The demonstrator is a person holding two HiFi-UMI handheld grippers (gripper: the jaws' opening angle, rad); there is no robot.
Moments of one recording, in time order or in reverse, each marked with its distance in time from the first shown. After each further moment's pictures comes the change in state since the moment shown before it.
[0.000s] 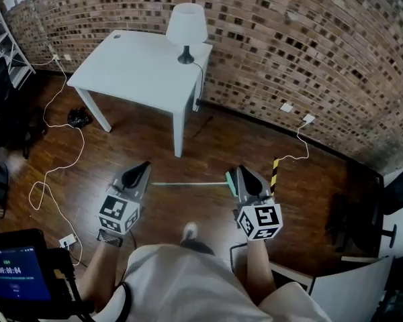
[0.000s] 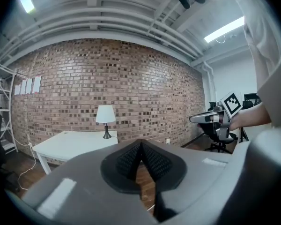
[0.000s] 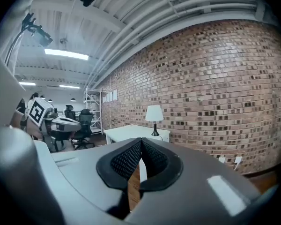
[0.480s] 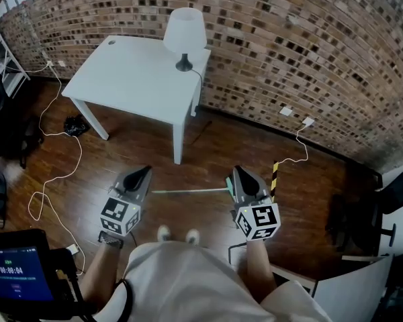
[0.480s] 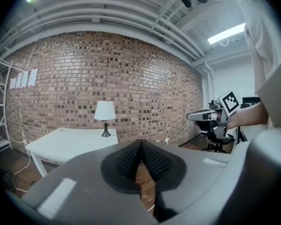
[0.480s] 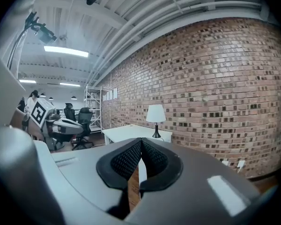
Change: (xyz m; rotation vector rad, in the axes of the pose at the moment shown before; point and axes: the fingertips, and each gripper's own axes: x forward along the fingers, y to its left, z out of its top) left arm 0.041 0.045 -0.006 -0.024 0.034 -0.043; right arm 0.063 0.003 0.013 -0.018 0.020 0.011
